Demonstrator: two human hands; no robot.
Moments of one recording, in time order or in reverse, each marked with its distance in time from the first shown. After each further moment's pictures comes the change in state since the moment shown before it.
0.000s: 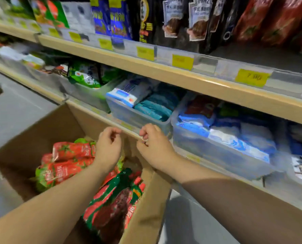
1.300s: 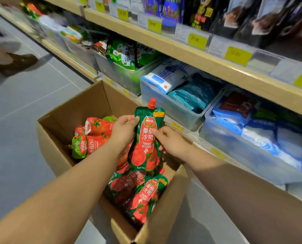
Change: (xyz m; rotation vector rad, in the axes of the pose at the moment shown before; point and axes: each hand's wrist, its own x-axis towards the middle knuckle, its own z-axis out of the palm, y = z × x) left_hand -0.013 -0.002 -0.060 -0.659 -0.149 -0.480; right_hand 0.019 -0.003 0.059 0.200 -0.383 0.292
